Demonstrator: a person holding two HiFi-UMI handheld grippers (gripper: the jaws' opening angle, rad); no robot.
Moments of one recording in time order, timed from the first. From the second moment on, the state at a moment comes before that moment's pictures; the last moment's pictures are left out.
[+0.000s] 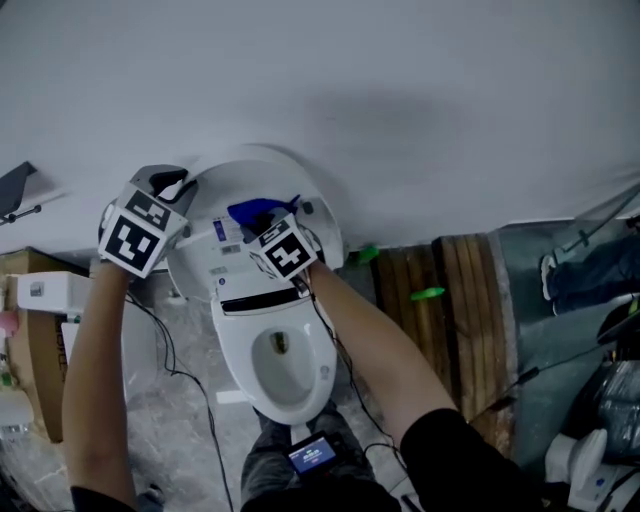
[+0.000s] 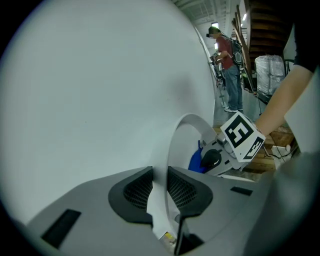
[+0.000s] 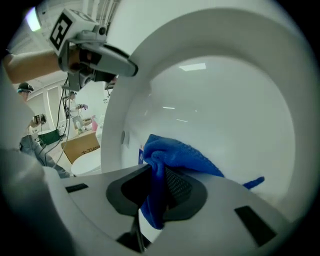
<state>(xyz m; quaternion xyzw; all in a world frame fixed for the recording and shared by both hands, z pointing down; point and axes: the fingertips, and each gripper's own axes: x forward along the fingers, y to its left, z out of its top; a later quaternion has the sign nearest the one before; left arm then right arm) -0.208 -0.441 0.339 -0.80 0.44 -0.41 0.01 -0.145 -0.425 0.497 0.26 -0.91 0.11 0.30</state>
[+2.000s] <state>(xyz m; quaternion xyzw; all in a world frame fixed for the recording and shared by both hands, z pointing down) -0.185 -0.194 0.342 -0.77 0.59 -0.23 -0.08 -0.026 -0.286 0.371 0.24 -0.94 0.17 0.16</state>
